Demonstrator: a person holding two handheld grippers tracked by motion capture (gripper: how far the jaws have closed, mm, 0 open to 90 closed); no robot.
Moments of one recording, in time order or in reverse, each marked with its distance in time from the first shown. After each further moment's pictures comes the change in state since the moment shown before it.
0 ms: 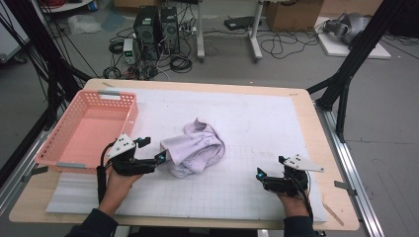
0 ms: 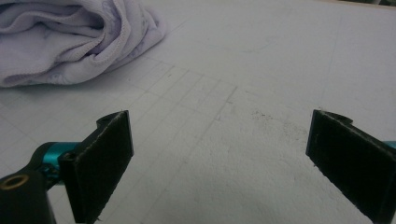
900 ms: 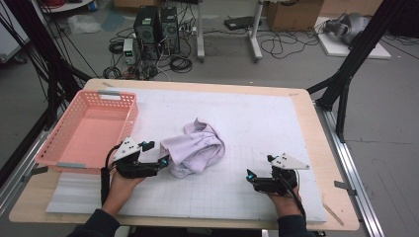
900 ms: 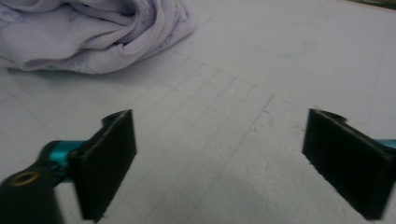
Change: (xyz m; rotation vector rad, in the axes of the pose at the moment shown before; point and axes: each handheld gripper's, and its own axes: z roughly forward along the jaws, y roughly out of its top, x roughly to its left) left arm -0.005 -0.011 0.009 0.038 -0.039 0.005; right arm 0.020 0.006 0.018 0.030 0.058 -0.089
